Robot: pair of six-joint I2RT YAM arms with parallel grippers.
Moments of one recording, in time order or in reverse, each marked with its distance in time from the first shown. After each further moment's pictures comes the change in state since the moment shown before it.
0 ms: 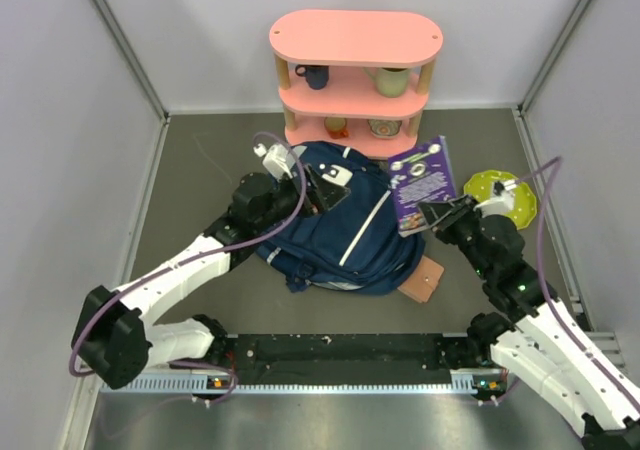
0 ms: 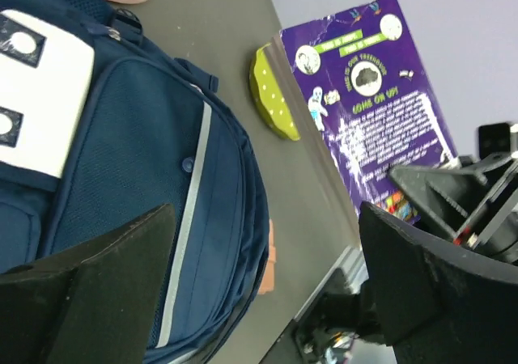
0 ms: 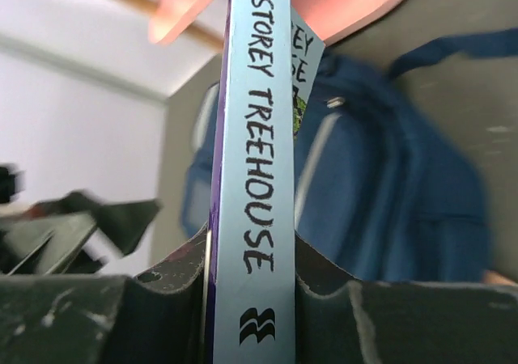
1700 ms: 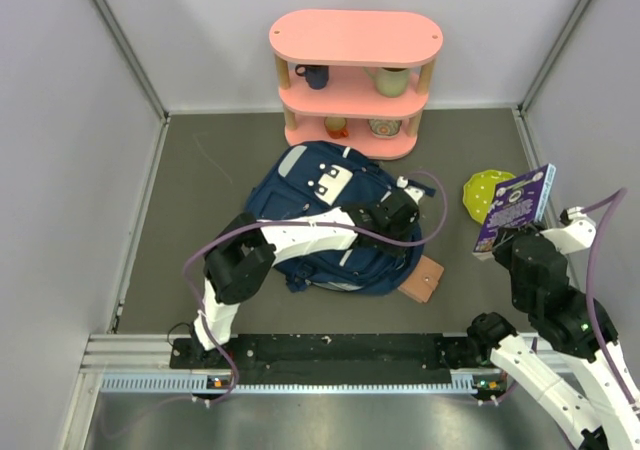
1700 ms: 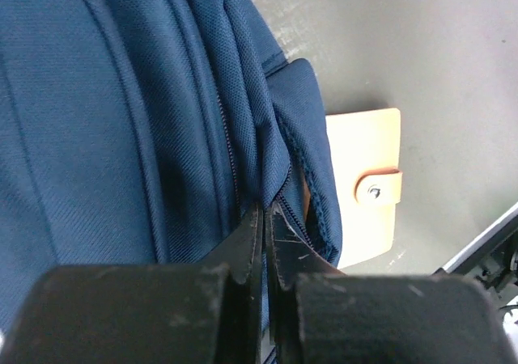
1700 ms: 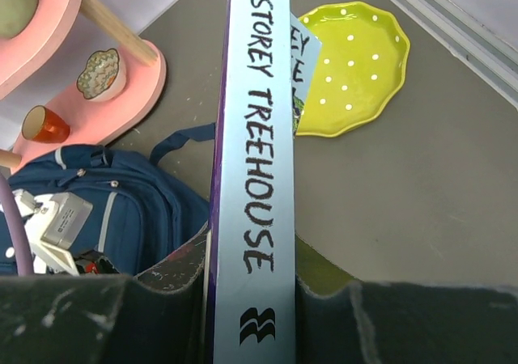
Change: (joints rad) left arm -0.456 0.828 0.795 -0.699 -0.257 0.377; right arm -0.005 -0.209 0.301 -0.817 0.646 -0.167
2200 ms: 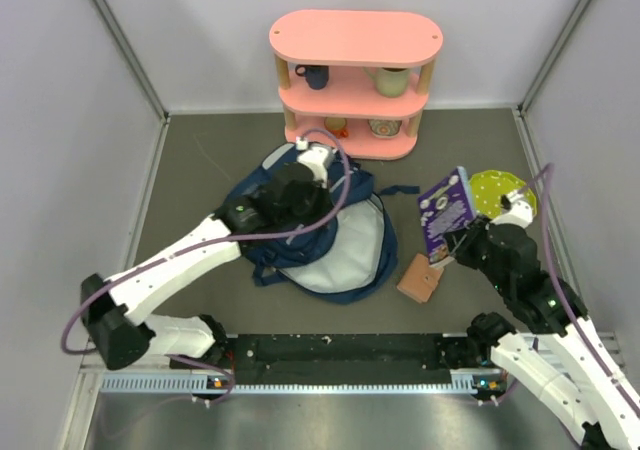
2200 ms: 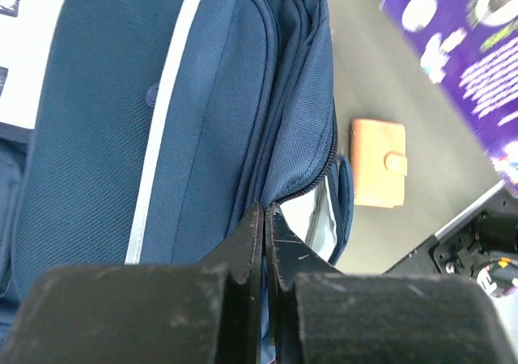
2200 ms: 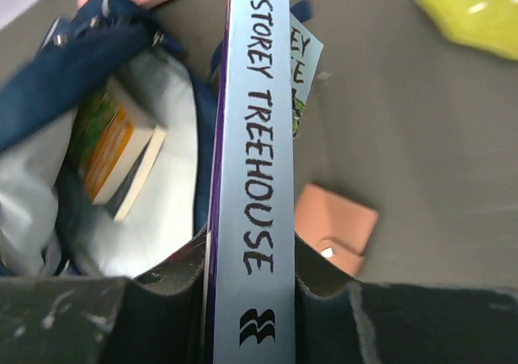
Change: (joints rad) left arm 0.184 -0.663 -0.323 -0.092 -0.064 0.085; right arm 0.000 0.078 -0.098 0.151 -0.389 -0.066
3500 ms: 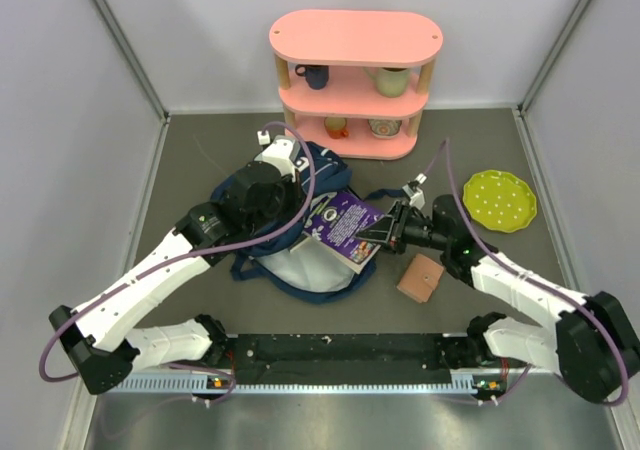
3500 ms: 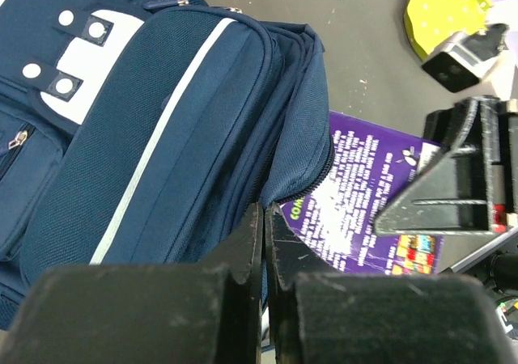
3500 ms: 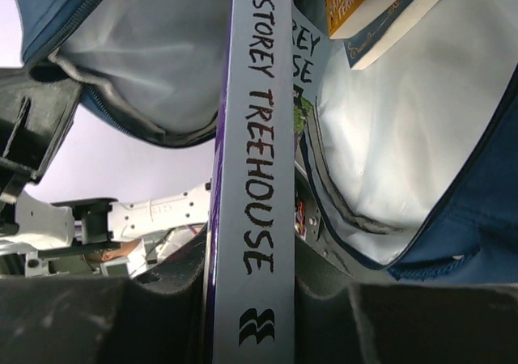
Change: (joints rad) left arm 0.082 -0.241 -0.013 -0.086 -0.121 0.024; right arm 0.003 0.609 -0.256 1.077 -1.036 0.504
